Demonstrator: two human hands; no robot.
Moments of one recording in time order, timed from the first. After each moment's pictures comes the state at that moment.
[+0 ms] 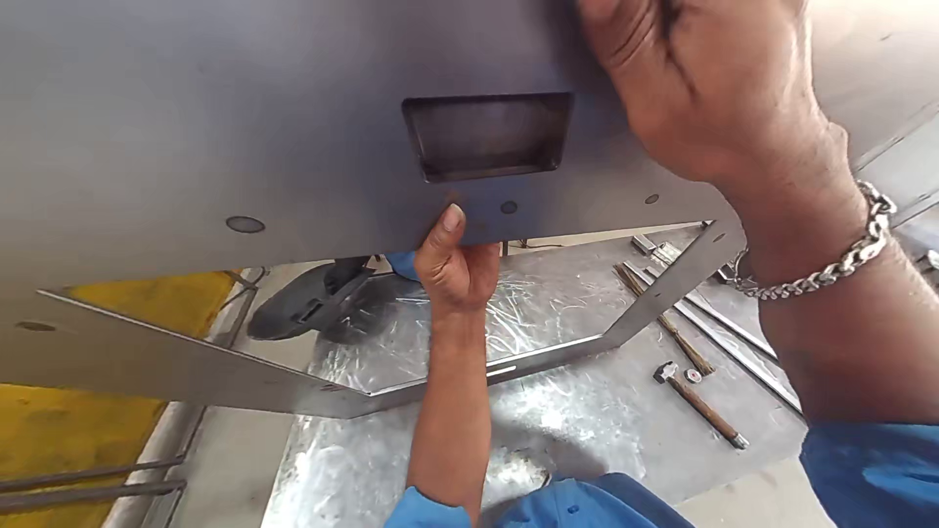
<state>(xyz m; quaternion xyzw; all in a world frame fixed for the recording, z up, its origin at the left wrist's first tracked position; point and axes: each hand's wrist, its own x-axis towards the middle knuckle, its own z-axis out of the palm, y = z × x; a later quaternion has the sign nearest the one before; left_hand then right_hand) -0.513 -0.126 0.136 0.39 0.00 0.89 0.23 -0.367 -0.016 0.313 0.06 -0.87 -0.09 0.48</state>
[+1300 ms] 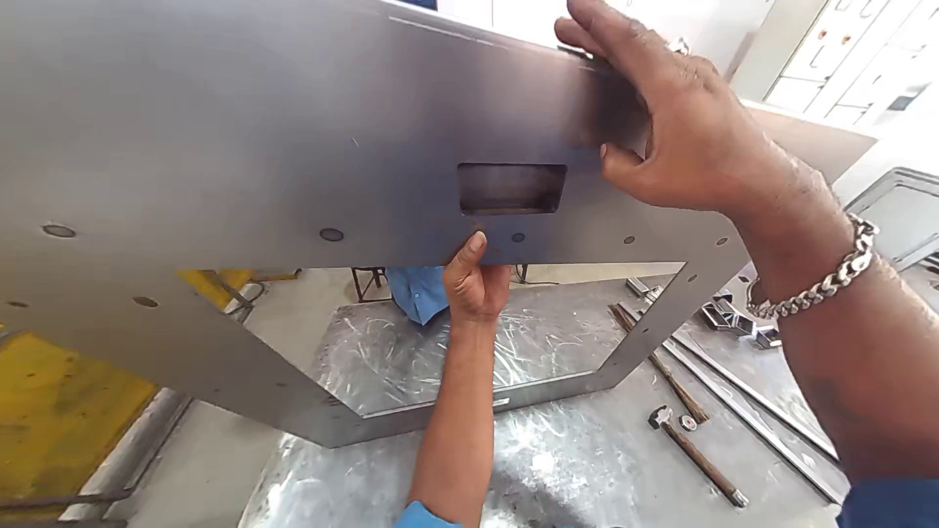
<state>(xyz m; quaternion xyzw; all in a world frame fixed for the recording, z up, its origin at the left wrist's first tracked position) -0.516 -0.113 0.140 0.36 -0.04 0.90 0.24 -0.358 -0.008 0.352 0.05 -0.94 -0.08 0.32</state>
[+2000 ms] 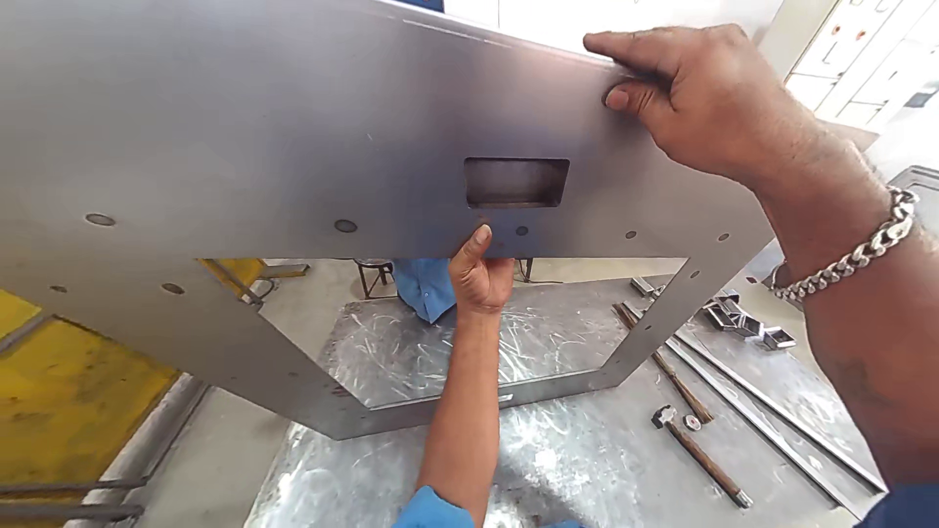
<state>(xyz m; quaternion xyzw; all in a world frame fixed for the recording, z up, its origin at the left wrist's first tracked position) -0.519 -0.109 0.140 0.34 -0.05 0.91 0.24 -0.353 0.005 0.368 -0.04 -0.95 -0.09 0.31</state>
